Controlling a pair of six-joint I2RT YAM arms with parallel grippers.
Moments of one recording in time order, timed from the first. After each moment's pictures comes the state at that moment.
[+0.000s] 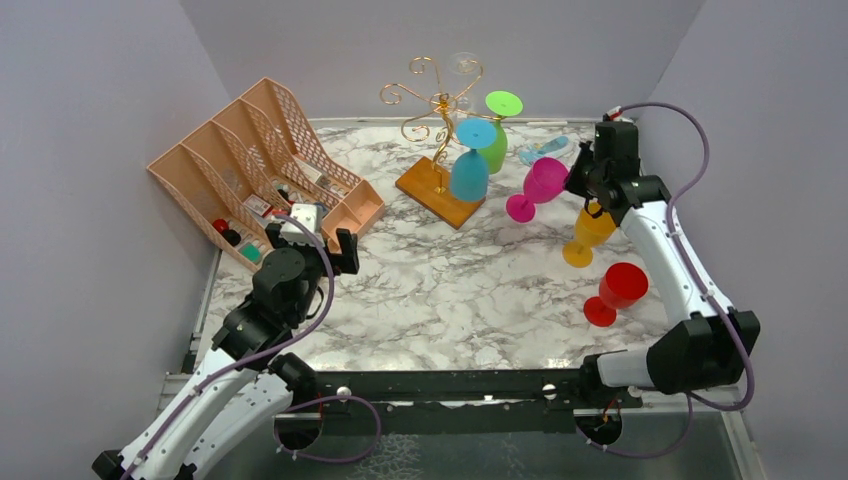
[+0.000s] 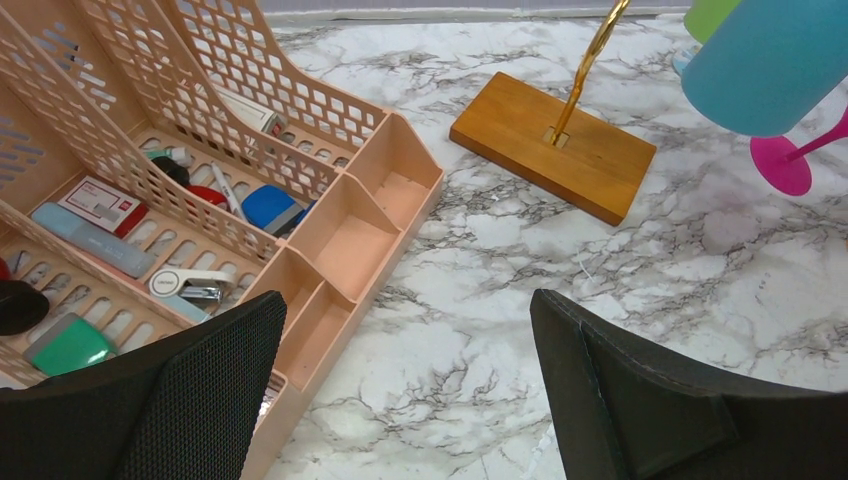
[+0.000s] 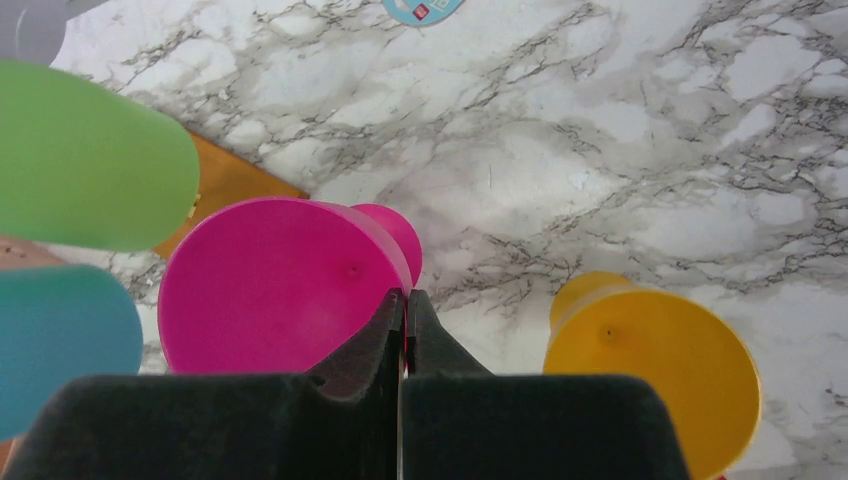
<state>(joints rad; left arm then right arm) -0.64 0.53 0.68 -0.35 -0.46 -0.18 0.13 1.38 1.29 -0.56 0.15 0.40</state>
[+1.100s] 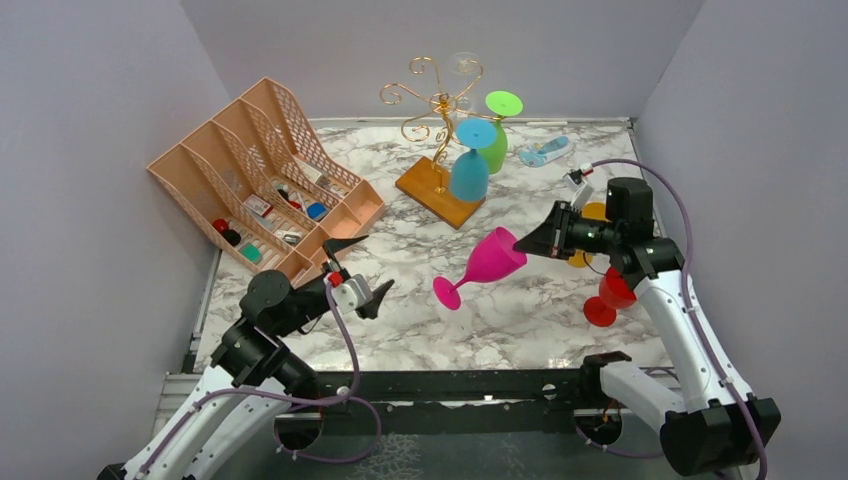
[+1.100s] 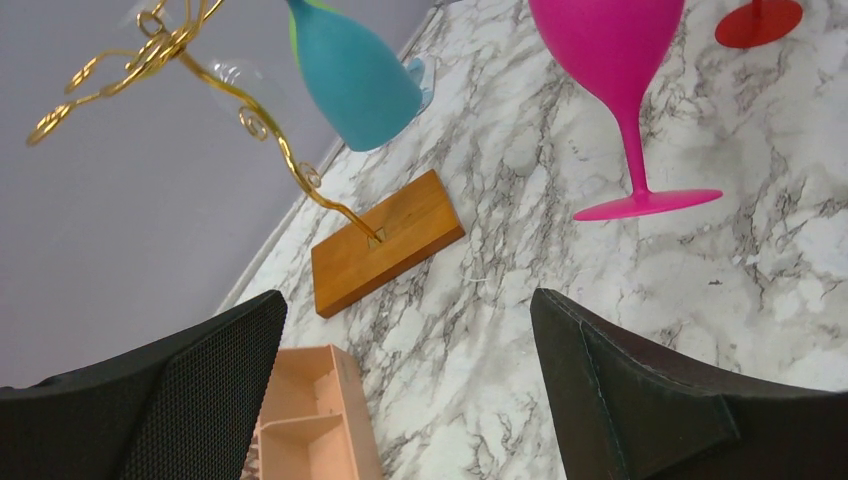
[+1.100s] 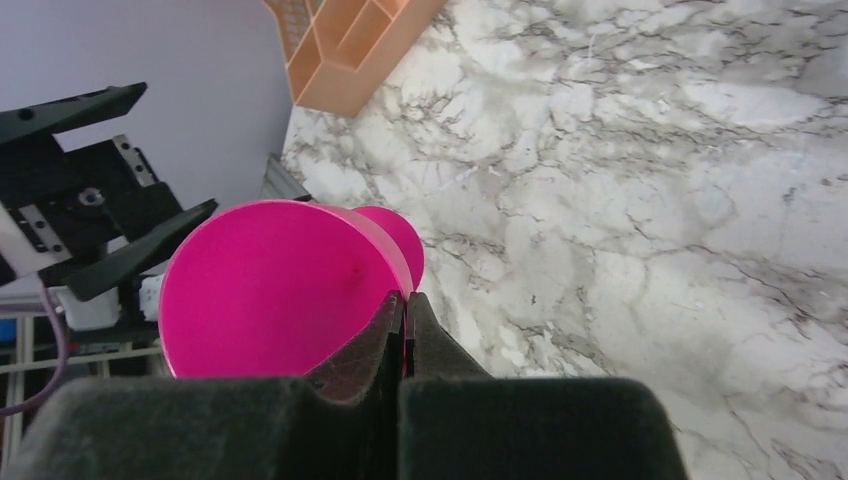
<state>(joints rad) -0.64 0.38 0.56 -0.19 0.32 0.50 0.14 0.97 0.94 -0.61 -0.79 0.44</state>
